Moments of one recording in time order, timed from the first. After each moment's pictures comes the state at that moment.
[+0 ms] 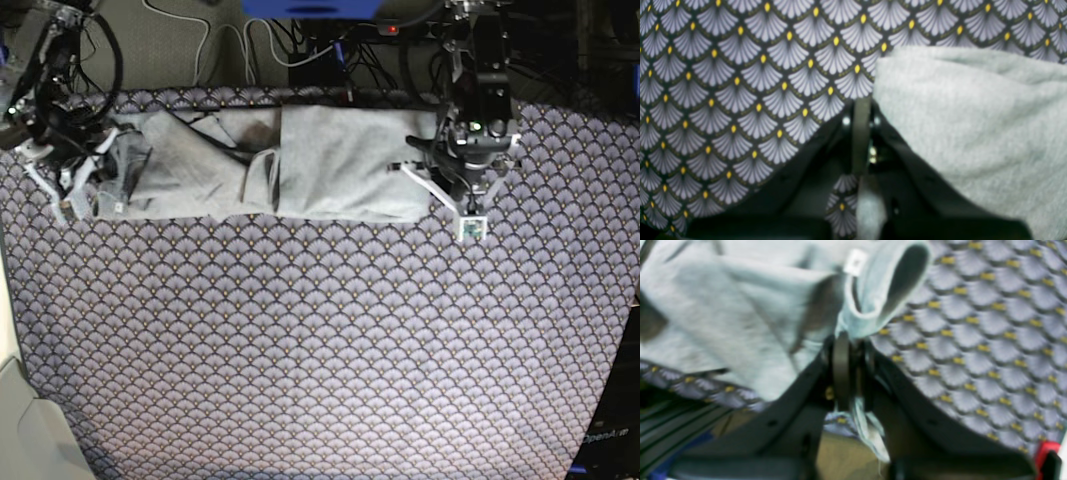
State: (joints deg) left arm 12.1 2.9 -5.4 105.3 0.4 -3.4 54.7; right arm -13.8 11.7 30.7 107.4 25.8 39.7 -70.9
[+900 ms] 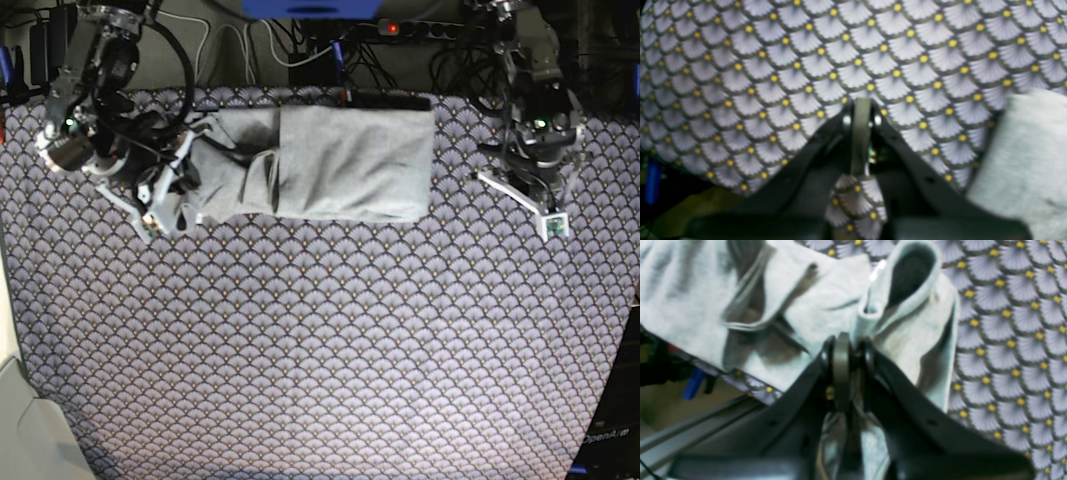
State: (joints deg) left arm 12.4 -2.0 -18.9 109.5 0.3 -3.6 55.5; right arm -9.5 1.5 18.3 113.6 25.7 39.7 -79.4
